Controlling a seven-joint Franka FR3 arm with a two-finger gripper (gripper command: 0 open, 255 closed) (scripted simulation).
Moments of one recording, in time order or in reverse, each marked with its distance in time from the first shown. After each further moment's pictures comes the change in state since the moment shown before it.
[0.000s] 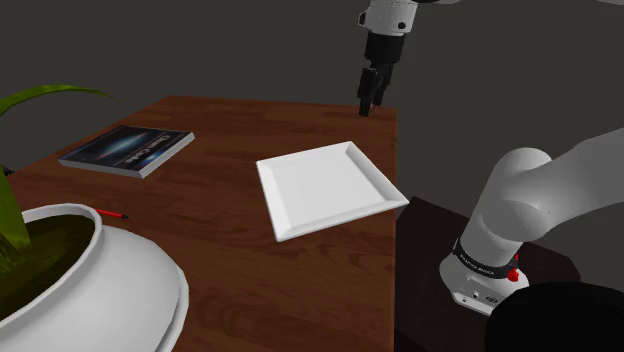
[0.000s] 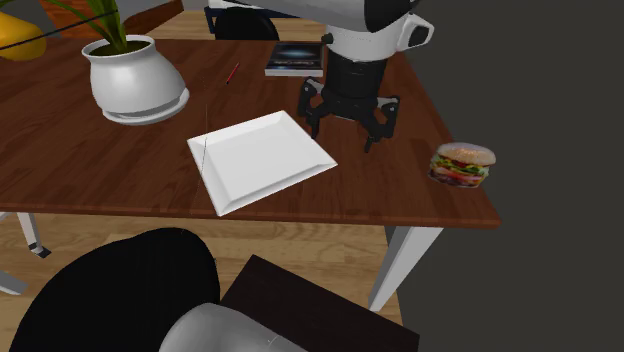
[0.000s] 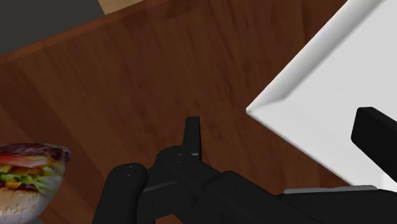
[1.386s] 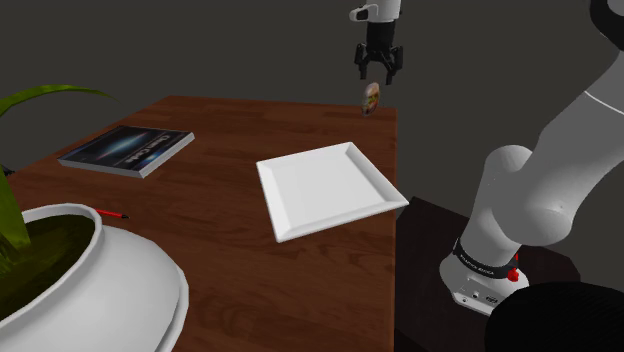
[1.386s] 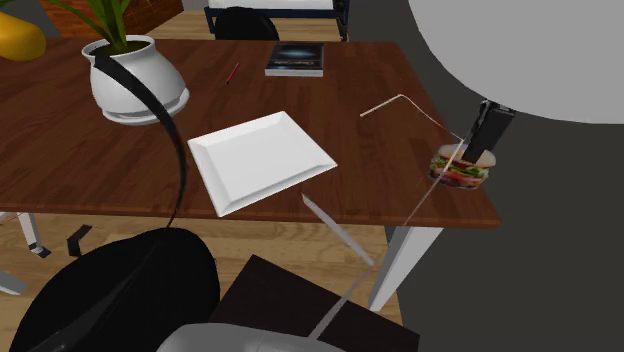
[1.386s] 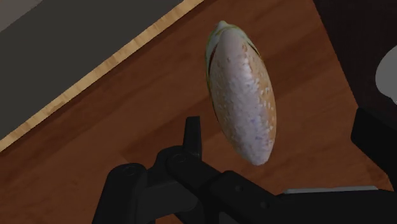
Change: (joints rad) arm 0.303 0.420 -0.600 0.403 -0.275 -0.033 -1.553
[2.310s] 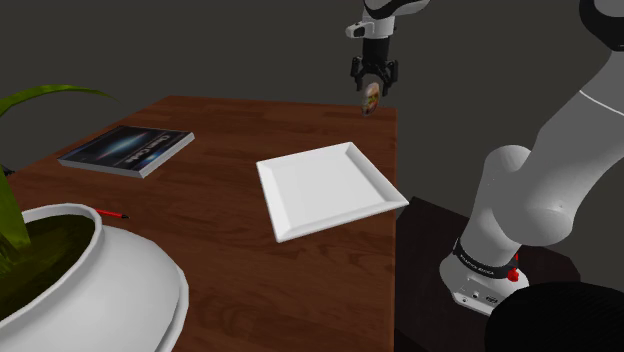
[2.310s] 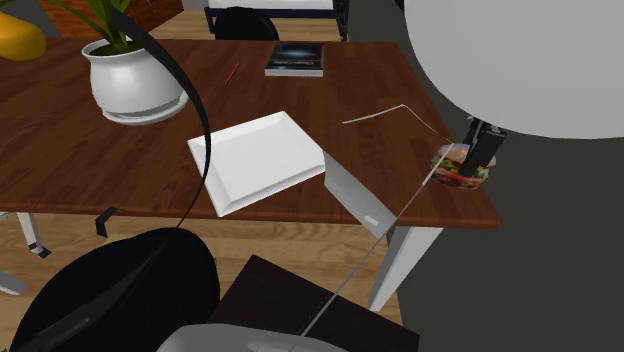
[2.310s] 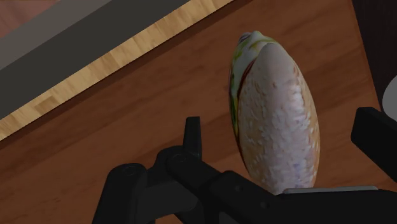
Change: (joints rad) arm 0.011 0.031 -0.031 -0.072 -0.003 0.102 -0.087
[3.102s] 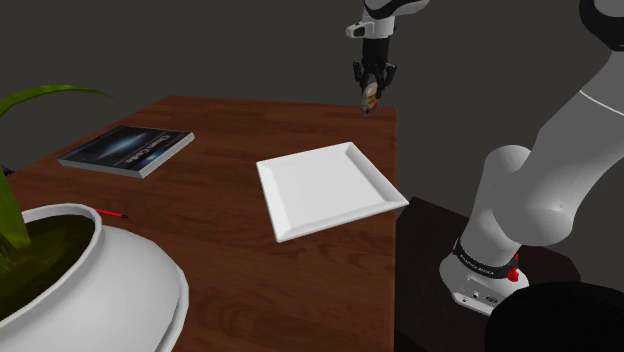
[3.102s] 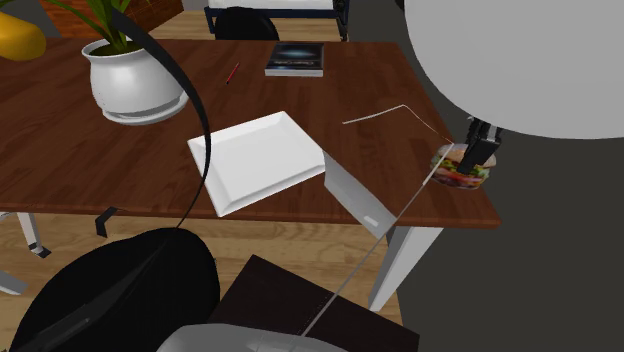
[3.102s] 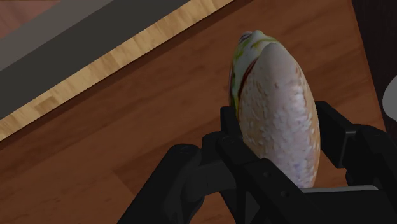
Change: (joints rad) arm 0.000 0.000 0.000 0.000 0.000 0.000 0.000
